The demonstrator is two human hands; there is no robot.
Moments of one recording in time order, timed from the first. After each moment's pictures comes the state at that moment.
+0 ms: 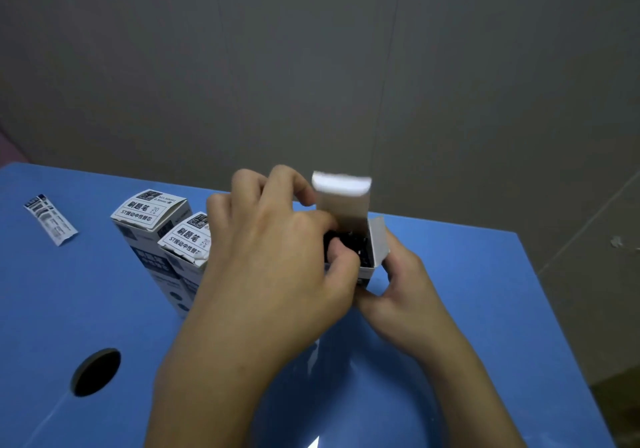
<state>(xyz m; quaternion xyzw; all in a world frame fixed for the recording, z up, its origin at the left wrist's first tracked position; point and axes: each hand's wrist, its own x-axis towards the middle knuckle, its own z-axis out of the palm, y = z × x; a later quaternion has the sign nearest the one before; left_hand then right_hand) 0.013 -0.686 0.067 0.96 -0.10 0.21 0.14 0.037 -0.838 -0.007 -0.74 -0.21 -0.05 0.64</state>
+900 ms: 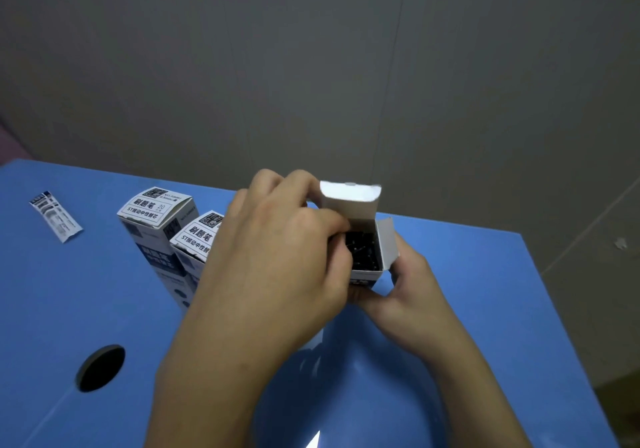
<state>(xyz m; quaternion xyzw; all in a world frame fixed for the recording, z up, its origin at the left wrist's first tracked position) 0.016 -0.679 0.067 0.94 -0.16 0.24 0.16 0.038 -0.842 -0.009 -0.75 -0.19 -0.04 0.63</state>
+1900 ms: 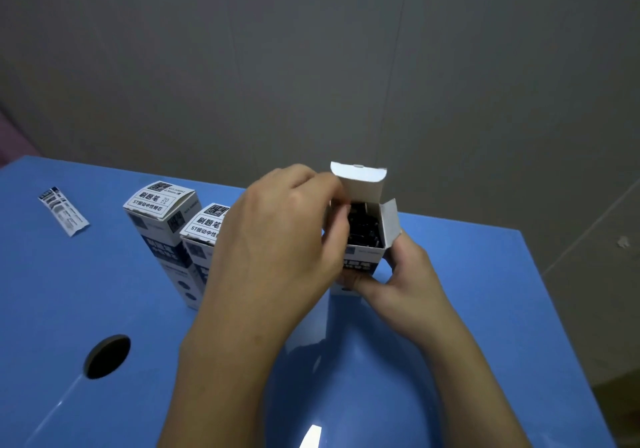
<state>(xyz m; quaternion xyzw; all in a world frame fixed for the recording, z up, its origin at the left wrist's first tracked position) 0.026 -0.683 0.060 0.90 -0.17 0.32 0.24 0.038 -0.843 -0.009 -0.78 -0.15 -0.05 0.60</state>
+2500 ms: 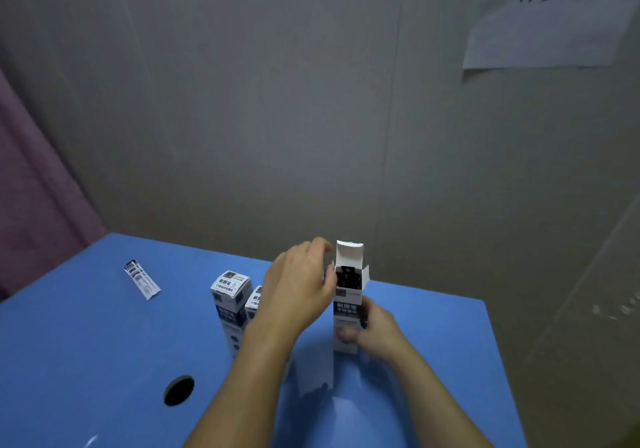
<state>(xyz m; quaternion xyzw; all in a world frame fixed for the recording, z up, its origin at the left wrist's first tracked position) 0.036 -0.683 0.107 0.95 -0.10 0.22 0.18 0.062 -0.848 -0.001 -0.87 -0.02 0.12 0.48</state>
